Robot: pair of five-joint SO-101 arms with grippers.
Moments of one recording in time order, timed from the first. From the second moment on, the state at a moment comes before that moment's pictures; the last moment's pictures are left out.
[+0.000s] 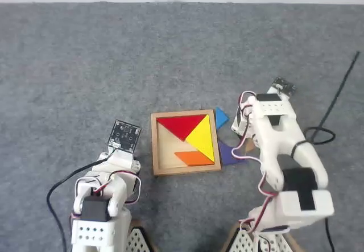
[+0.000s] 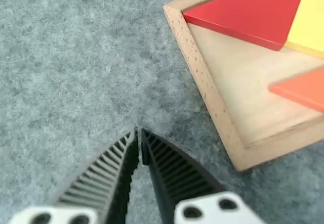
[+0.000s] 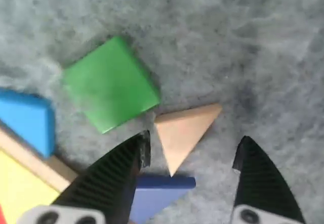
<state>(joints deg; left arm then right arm) -2.5 -103.1 97.1 72.2 -7.8 -6.9 4.5 31.4 62.0 -39.5</state>
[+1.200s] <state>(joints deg) -2.5 -103.1 97.1 72.2 -7.8 -0.3 10.5 22.0 62.3 -33.8</state>
